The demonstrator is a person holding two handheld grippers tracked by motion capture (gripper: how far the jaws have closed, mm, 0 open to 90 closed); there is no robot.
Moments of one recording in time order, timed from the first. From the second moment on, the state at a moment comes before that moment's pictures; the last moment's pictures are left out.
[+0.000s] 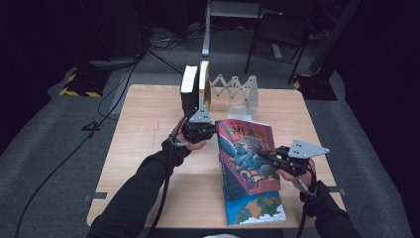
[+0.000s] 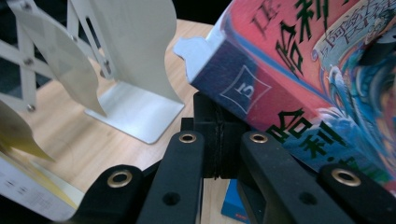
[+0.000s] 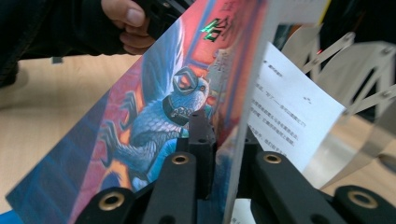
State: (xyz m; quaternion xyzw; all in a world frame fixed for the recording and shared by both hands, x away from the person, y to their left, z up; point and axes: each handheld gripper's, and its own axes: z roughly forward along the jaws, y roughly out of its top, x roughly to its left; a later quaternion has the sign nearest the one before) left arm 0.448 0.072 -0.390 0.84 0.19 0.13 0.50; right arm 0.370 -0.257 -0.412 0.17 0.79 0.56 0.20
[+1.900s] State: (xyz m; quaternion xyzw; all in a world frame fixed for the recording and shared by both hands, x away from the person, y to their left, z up) left arm 0.391 0.054 -0.457 0.85 0.21 -0.06 0.48; right arm 0.344 -0.255 -0.422 0.17 0.80 0.52 0.25
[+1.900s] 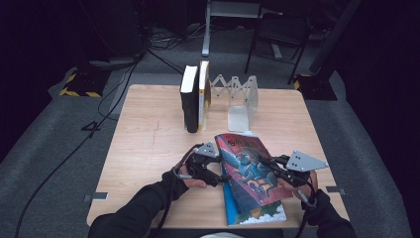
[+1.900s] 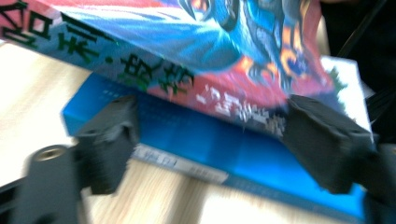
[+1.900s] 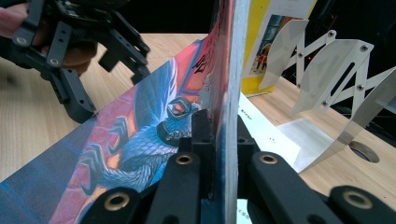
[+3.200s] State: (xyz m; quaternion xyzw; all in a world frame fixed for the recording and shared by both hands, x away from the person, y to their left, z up) left arm 0.363 0.063 -0.366 0.81 0.10 0.16 0.56; right arm 0.331 -0.263 -0.395 0.14 0.76 0.57 0.28
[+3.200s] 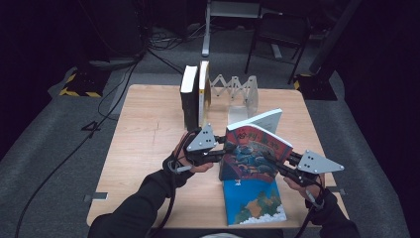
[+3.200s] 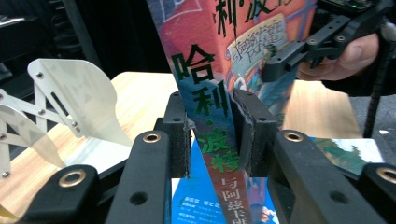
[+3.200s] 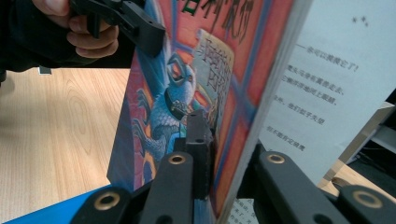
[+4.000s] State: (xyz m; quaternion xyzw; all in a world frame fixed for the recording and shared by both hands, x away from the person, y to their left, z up) left arm 0.350 0.061 -0.405 0.81 0.11 0.11 0.57; right arm 0.347 -0.278 -0.428 0.22 0.78 0.53 0.26
